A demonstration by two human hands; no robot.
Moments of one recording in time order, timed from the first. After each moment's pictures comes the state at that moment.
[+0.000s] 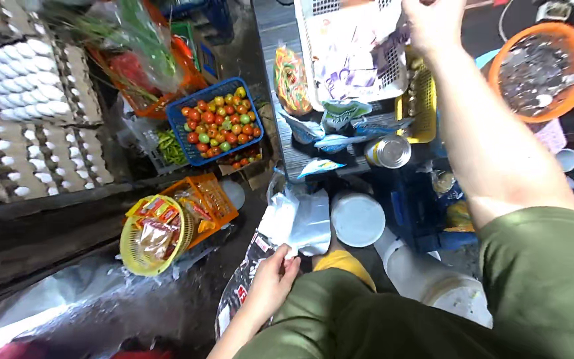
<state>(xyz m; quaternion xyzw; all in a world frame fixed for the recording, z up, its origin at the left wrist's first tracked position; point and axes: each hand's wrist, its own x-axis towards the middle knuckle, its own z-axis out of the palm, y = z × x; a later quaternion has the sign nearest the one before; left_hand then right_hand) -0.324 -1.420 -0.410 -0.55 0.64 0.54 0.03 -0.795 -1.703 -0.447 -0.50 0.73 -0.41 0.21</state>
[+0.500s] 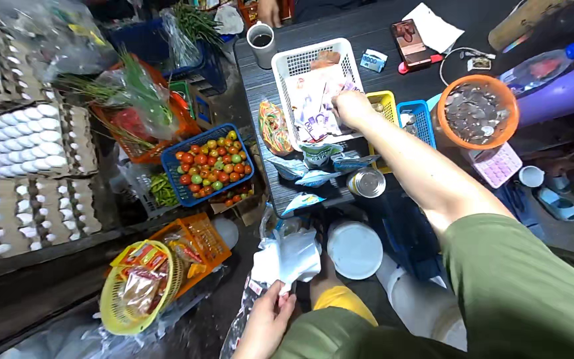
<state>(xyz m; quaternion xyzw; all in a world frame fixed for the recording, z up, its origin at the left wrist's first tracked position) -0.334 -1.422 -0.414 -0.57 0.60 0.56 0.09 -0.756 -1.703 -0.485 -0.67 0.71 0.02 0.21</state>
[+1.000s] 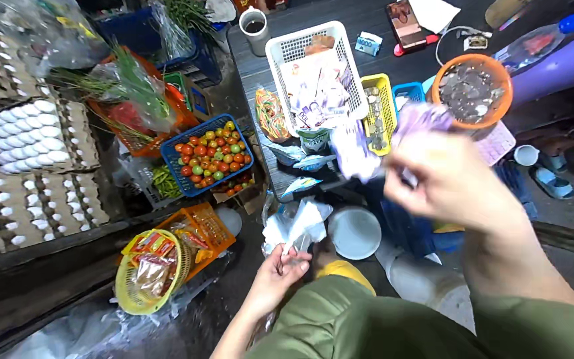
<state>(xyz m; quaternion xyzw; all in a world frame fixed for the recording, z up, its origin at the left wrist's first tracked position) -0.361 -1.454 -0.381 -0.48 0.42 0.76 -0.08 -0.716 -1.482 -0.294 -0.76 0.60 -0.21 0.12</state>
